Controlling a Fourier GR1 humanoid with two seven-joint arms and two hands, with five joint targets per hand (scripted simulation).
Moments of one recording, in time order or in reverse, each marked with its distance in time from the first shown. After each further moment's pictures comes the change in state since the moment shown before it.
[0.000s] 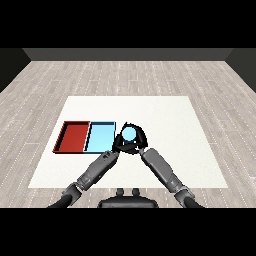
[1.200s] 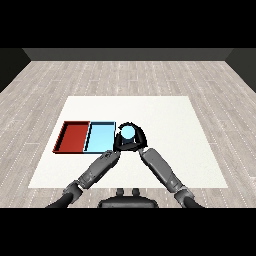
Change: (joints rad) left arm -0.033 -0.008 -0.026 0.026 -0.007 0.212 0.046; right arm -0.003 0.006 -0.001 0.001 0.008 -0.006 0.015
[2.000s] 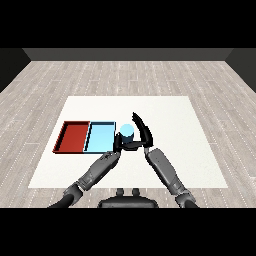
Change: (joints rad) left arm 0.026 -0.014 0.027 -0.010 -0.031 0.019 0.014; right arm 0.059 -0.003 -0.103 -0.071 0.065 0.049 0.041
